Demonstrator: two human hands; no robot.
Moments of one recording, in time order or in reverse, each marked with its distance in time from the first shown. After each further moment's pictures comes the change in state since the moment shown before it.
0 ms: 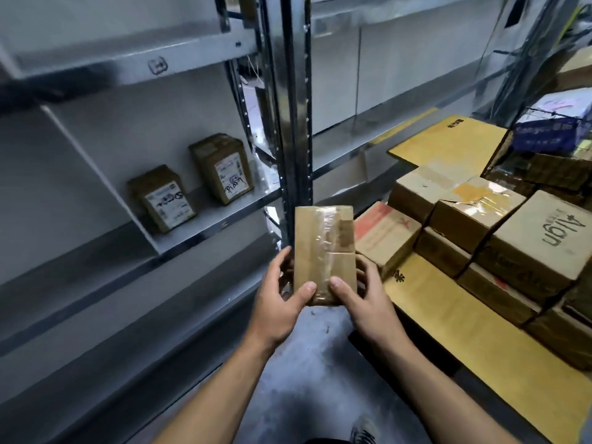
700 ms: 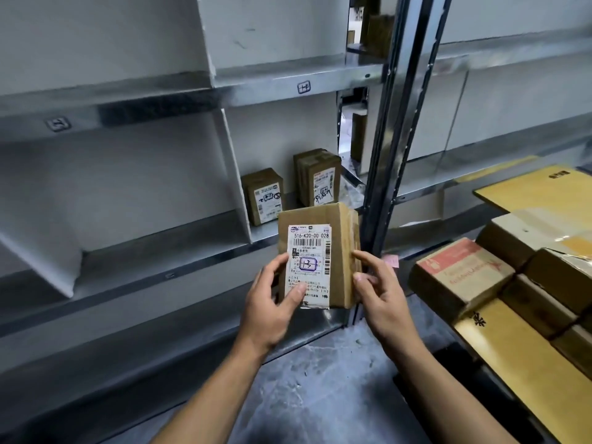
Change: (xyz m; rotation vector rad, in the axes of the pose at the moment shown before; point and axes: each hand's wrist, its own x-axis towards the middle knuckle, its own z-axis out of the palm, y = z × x) left_hand -0.062 -0.015 -0.140 0.118 0.356 0.045; right_hand -0.008 -0.031 0.115 -0.003 -0.187 -0.256
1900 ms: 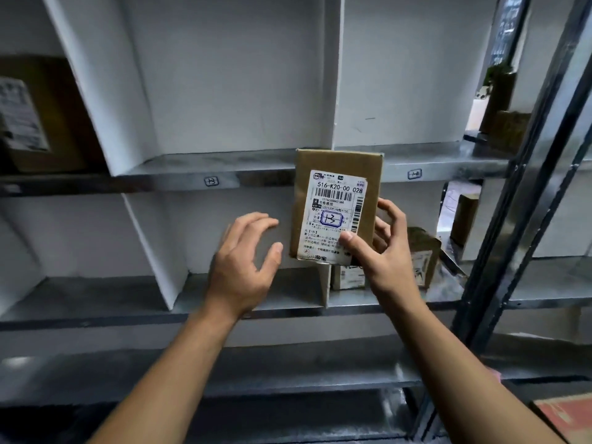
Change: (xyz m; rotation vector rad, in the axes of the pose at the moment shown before) left_hand 0.066 0.109 -0.162 0.759 0.555 0.506; right_hand 0.136 -0.139 0.119 0.293 -0.297 -0.321
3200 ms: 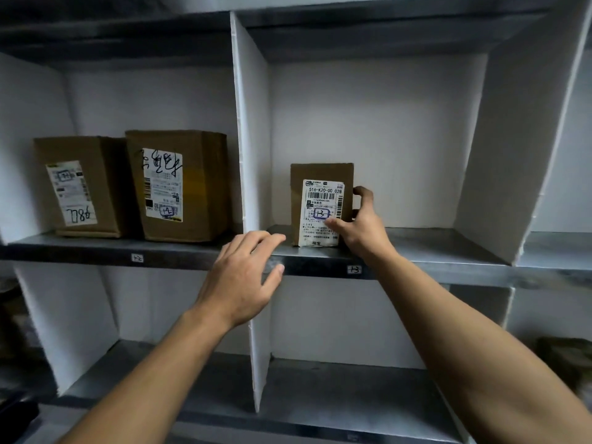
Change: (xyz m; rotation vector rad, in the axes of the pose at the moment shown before) left_hand 0.110 -0.235 -0.143 0.420 -0.129 0.012; right_hand 0.234 0.014 0.310 -0.410 -0.145 -0.019
